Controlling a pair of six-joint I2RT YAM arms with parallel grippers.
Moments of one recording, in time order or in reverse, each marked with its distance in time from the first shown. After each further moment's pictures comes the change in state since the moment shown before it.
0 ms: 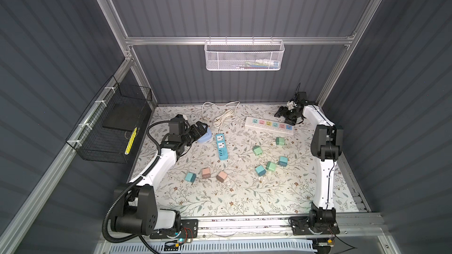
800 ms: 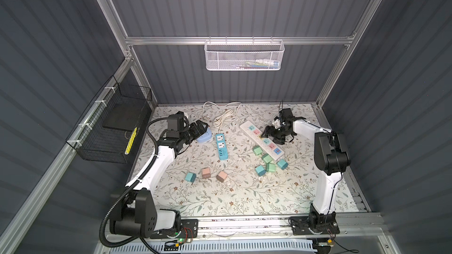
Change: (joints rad) left arm -0.021 -0.026 0.078 -0.143 0.041 0.044; right arm 0.242 -0.397 -0.712 0.208 -0.011 0.051
